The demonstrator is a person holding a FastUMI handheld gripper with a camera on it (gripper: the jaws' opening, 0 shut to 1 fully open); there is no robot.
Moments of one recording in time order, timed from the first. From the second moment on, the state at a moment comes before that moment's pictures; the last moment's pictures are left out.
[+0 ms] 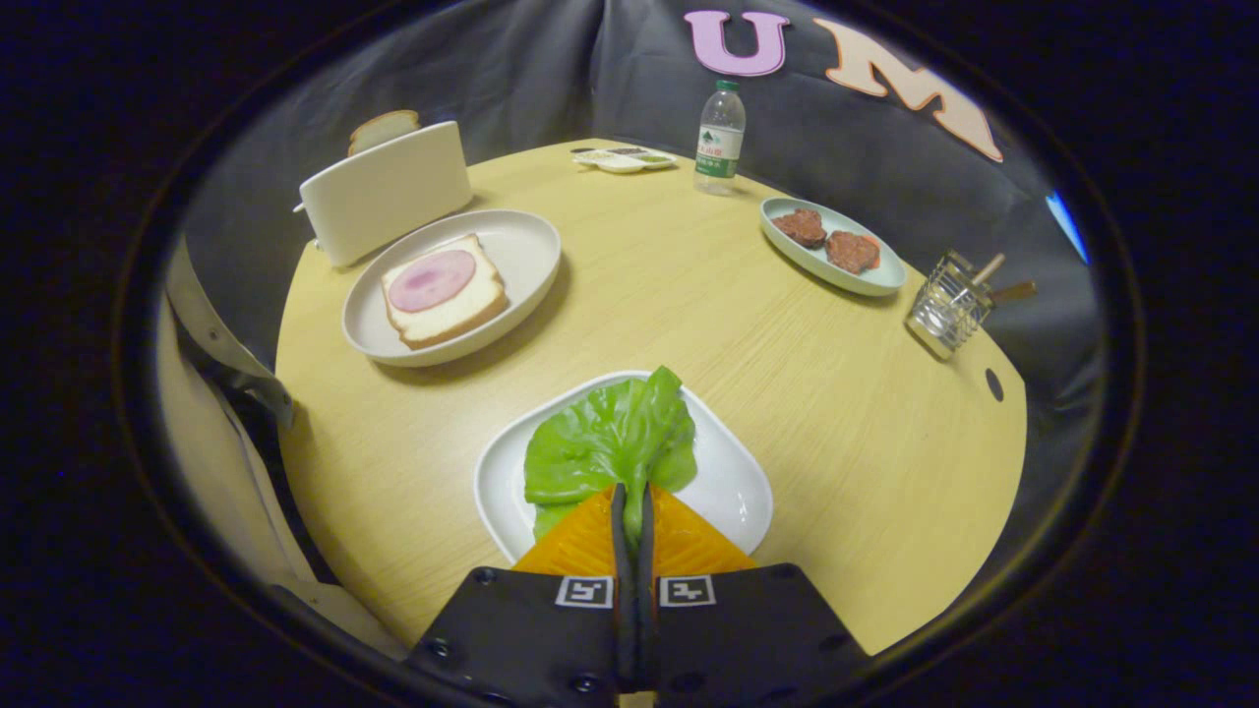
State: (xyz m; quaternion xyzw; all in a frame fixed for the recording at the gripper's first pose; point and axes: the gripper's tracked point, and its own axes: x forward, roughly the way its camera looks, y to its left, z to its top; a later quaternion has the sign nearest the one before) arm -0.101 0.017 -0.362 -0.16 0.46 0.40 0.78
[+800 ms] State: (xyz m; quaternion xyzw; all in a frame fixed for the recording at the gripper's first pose) arm -0.101 0.076 -0.284 -0.14 0.42 0.39 0.81
